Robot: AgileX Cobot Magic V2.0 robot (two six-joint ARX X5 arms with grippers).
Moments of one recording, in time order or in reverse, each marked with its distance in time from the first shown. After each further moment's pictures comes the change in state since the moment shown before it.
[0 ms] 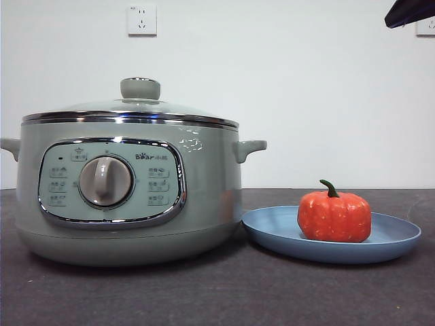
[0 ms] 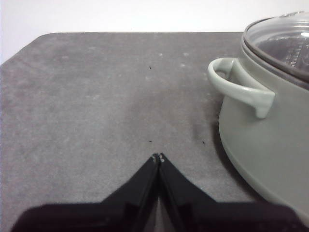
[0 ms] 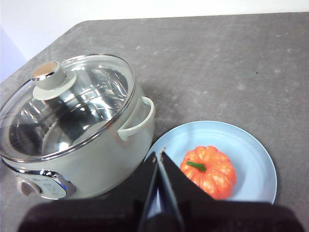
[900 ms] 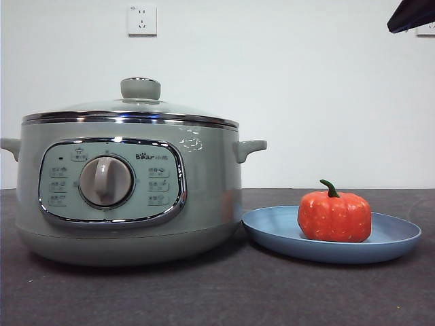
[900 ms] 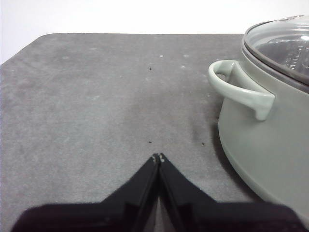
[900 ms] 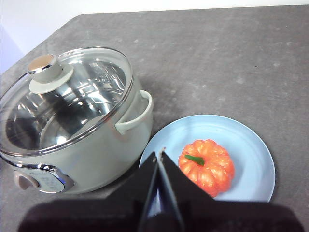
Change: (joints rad) left arm 0.000 -0.002 0.000 0.000 -0.001 -0.011; right arm 0.000 0.000 0.000 -0.023 0.000 0.000
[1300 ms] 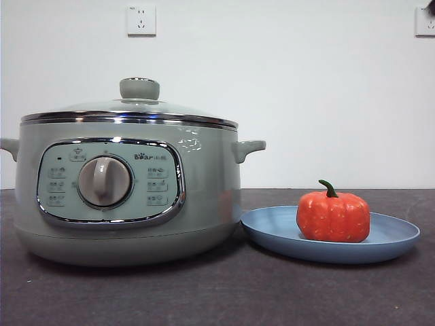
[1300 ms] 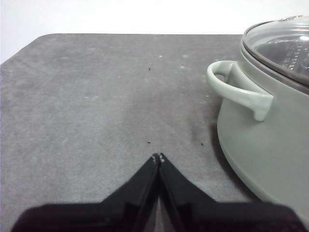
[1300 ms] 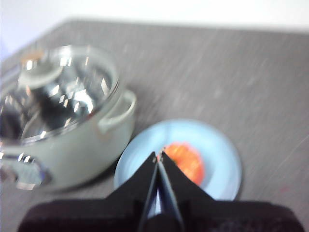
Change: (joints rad) left arm 0.000 0.000 0.000 0.000 0.000 0.000; right arm -0.112 -0.173 -0.031 -0.067 -0.035 -0.140
